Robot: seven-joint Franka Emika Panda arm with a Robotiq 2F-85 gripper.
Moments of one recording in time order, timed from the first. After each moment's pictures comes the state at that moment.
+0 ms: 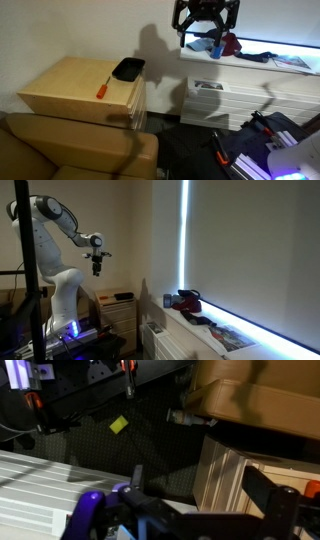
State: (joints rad) arm 0.10 -0.48 0.32 -2.51 0.21 1.94 0.64
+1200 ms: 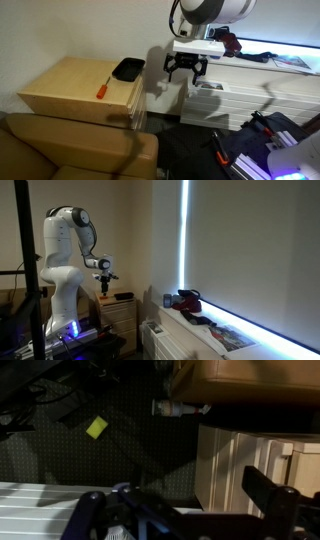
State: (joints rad) arm 0.10 -0.03 0.26 -2.60 0.22 2.51 0.65
